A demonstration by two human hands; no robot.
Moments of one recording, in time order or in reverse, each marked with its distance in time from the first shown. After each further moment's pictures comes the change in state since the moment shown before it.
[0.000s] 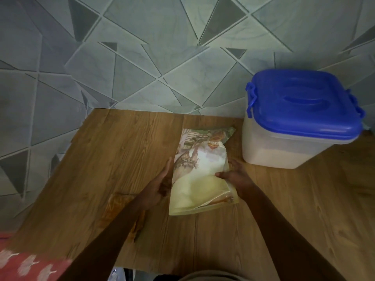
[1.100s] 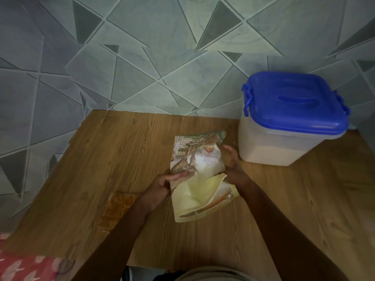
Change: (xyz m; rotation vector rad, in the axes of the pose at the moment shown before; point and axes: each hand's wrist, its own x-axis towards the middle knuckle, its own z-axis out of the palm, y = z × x) left_hand 0.000 0.015 0.018 -0.560 -0.026 -0.037; right_hand -0.019 -0.004 0.005 -0.249 -0.122 -0.512
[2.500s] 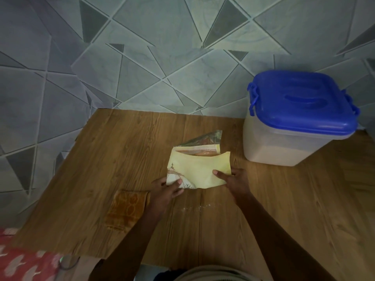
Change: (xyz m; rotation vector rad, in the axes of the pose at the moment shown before) left_hand -0.009 -0.014 0.023 -0.321 0.603 -0.186; right_hand -0.020 0.017 0.029 0.227 0.289 0.347
